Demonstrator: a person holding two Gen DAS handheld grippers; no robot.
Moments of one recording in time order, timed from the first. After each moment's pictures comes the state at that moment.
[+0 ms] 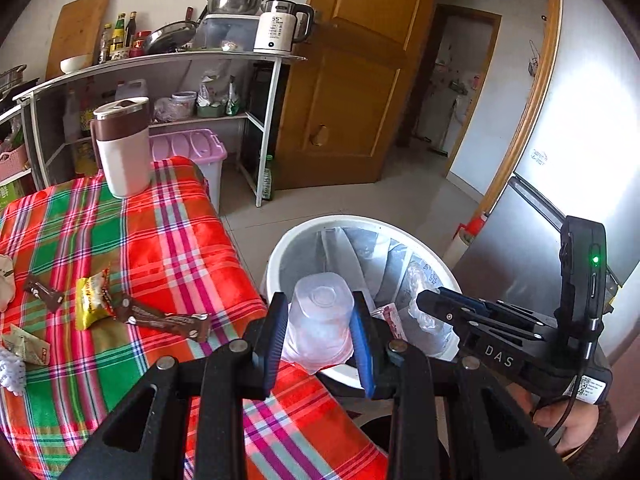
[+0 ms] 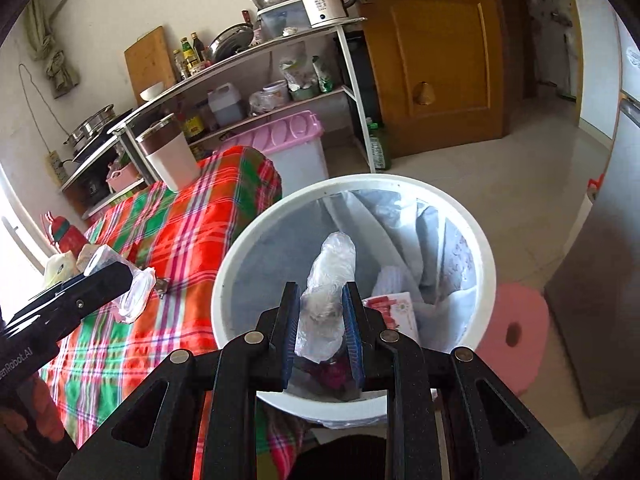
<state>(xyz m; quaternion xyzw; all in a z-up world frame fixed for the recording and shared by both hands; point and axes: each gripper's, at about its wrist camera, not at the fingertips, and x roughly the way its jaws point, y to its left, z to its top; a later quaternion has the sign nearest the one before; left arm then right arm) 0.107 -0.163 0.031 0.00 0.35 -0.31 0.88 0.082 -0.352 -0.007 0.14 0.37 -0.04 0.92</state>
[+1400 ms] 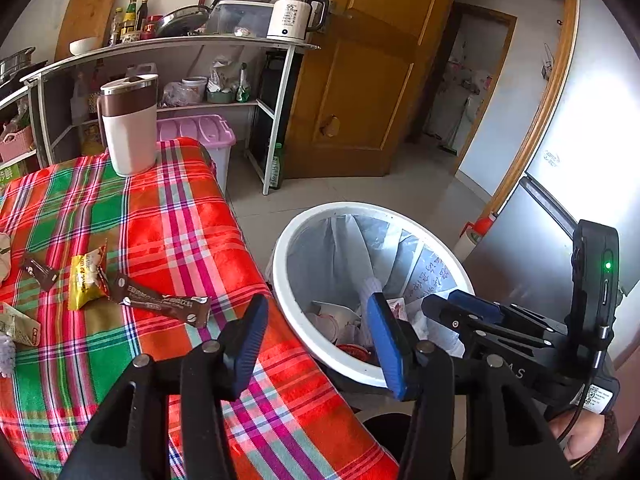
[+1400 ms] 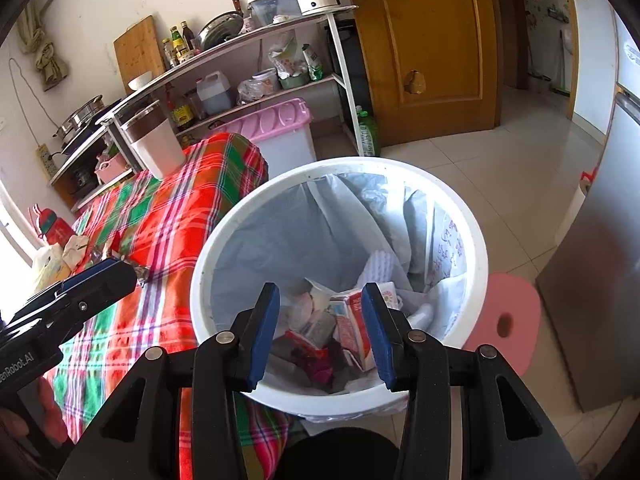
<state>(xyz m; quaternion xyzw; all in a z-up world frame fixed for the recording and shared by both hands) 0.108 -0.156 0.017 -0.02 0.37 -0.29 0.88 0.085 -0.352 -0.015 0.13 0.39 -0.05 0.91</state>
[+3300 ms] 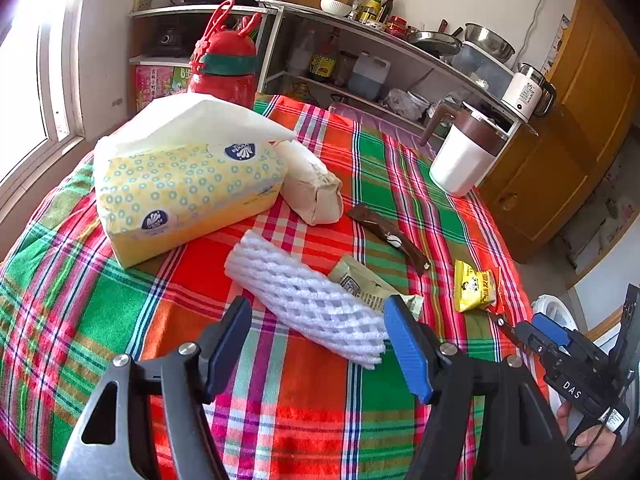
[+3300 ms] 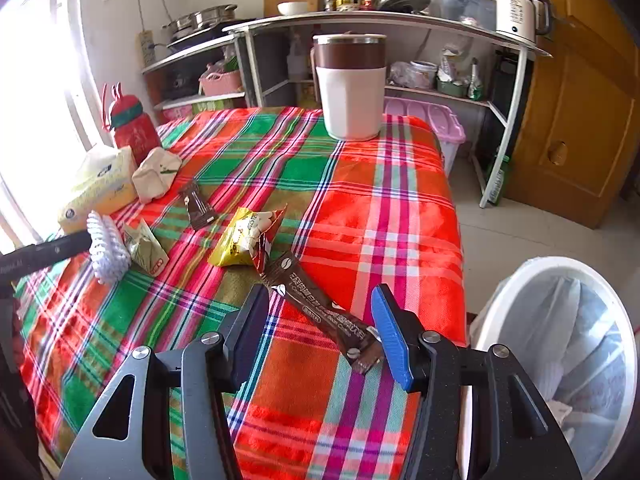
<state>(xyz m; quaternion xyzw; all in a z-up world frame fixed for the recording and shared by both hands) 0.148 0.126 -0.024 -0.16 0.40 -0.01 0.90 0.199 -0.153 -0.030 -0.04 0.41 0.14 0.90</state>
